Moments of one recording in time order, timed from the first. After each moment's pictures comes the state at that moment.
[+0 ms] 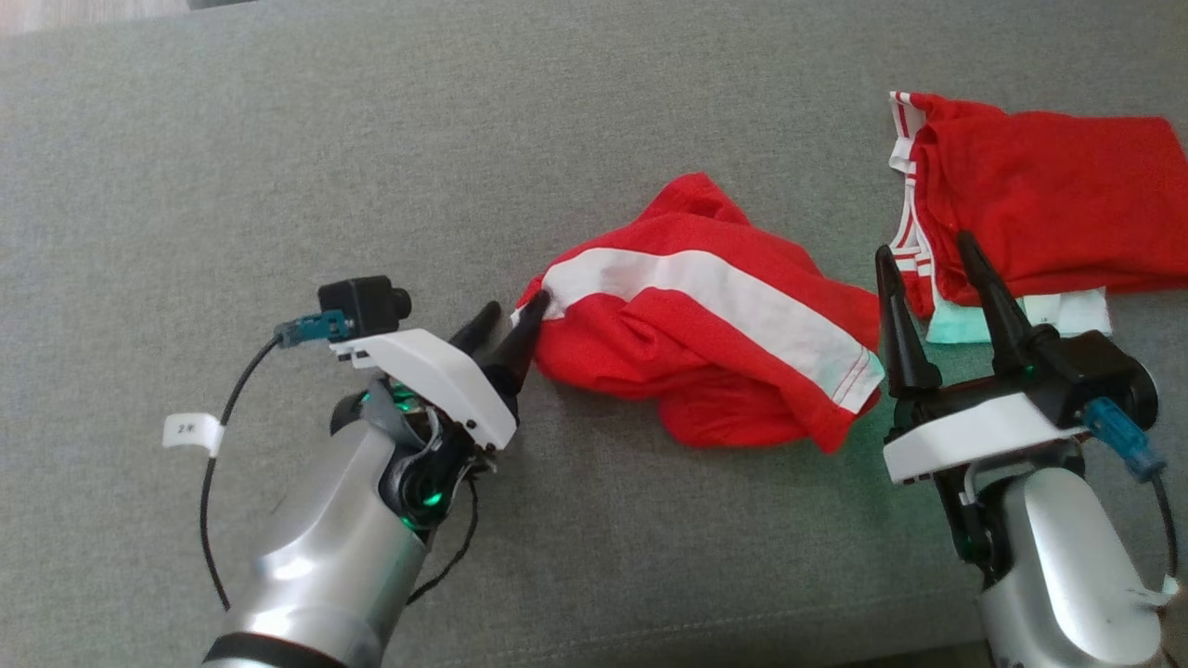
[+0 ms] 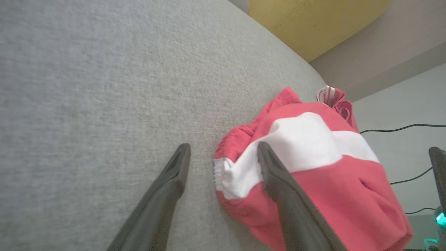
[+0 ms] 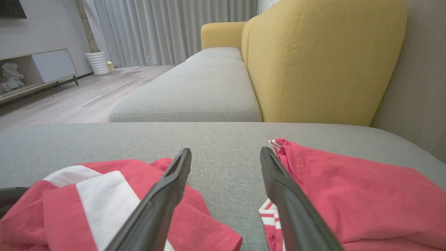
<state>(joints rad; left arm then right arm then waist) -0.55 0.04 -0.53 0.72 -0.90 -0.11 0.02 -0.22 -0.08 0.08 0.19 0.09 0.13 -0.15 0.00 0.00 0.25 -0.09</state>
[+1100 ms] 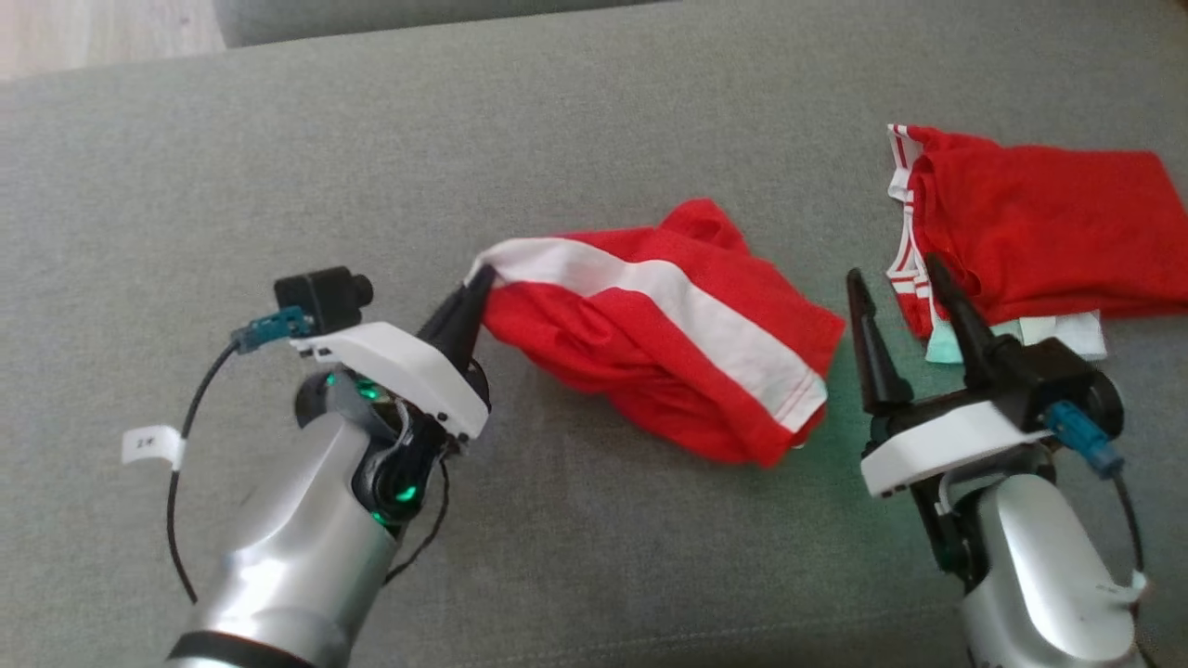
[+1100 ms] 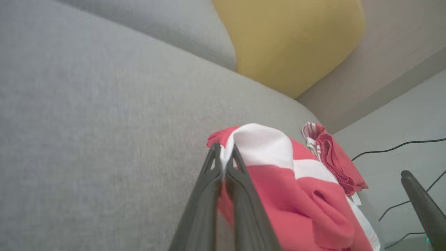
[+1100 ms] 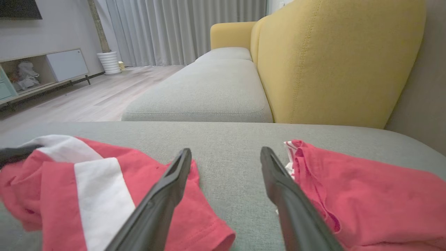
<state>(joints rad) -0.55 0.11 -0.57 0.66 -0.92 -0.11 -0.09 -0.23 -0.07 0.11 0.27 0.09 0.13 -0.16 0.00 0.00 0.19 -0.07</state>
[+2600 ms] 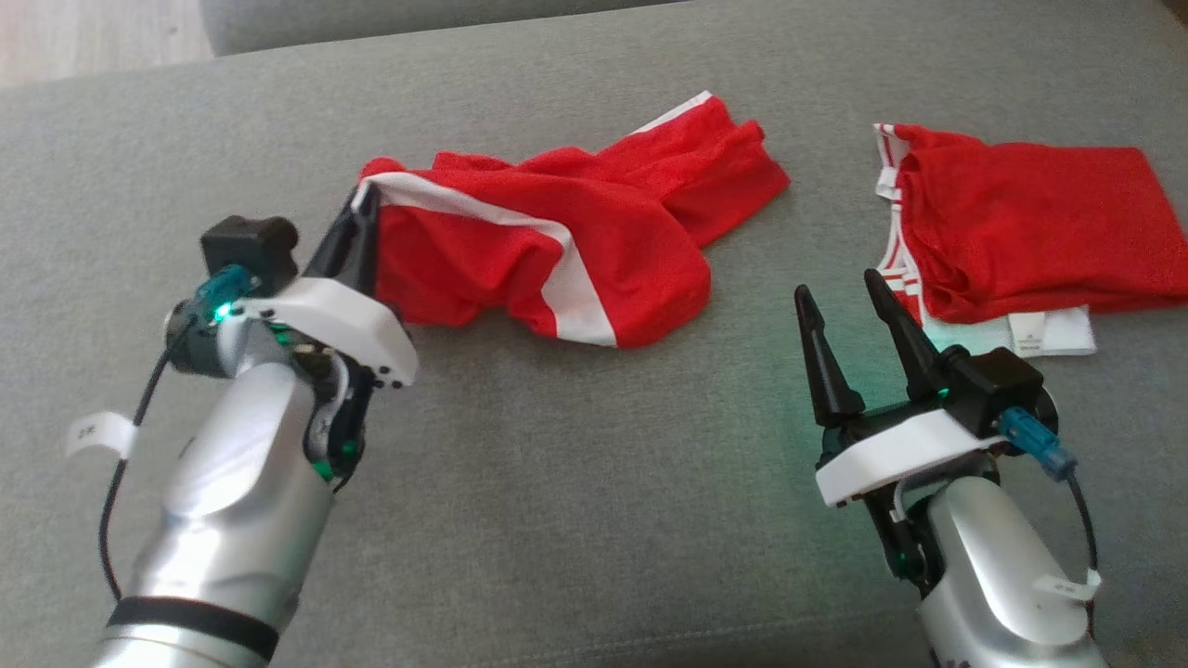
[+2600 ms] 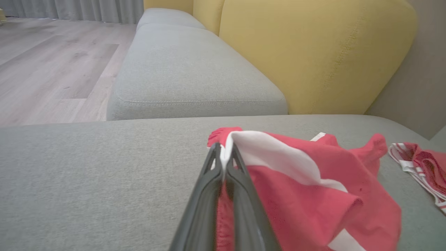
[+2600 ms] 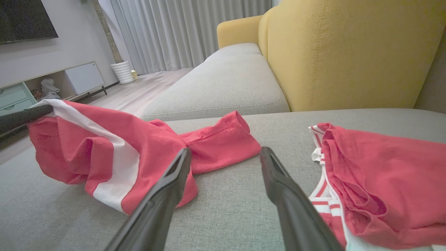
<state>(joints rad) -0.62 0.16 -0.46 0.69 -0.50 0.03 -0.25 -0.28 -0.06 0.22 0.40 0.19 0.13 -0.23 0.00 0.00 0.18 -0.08</state>
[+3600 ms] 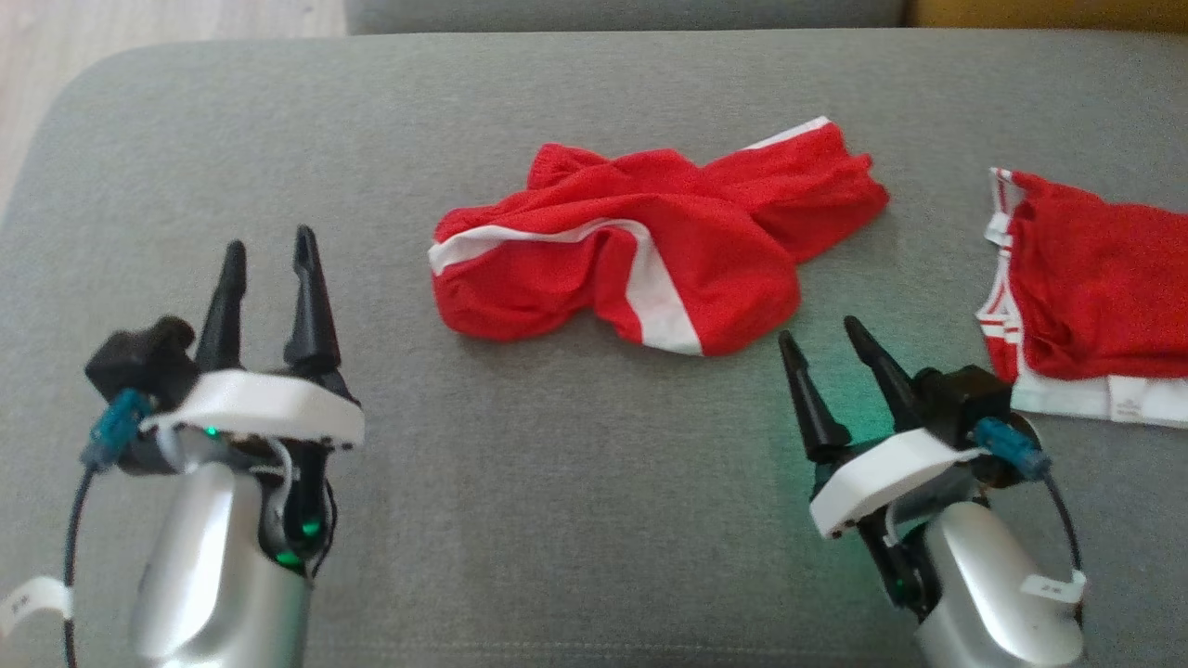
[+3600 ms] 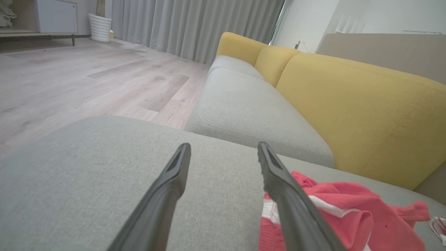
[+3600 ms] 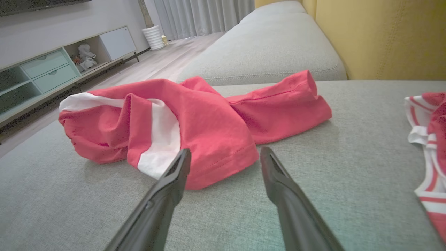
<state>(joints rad) -0.32 0.07 -0.10 0.35 -0.38 0.01 -0.26 -0.24 -0.06 0.24 0.43 0.21 0.13 -0.13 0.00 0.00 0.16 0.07</state>
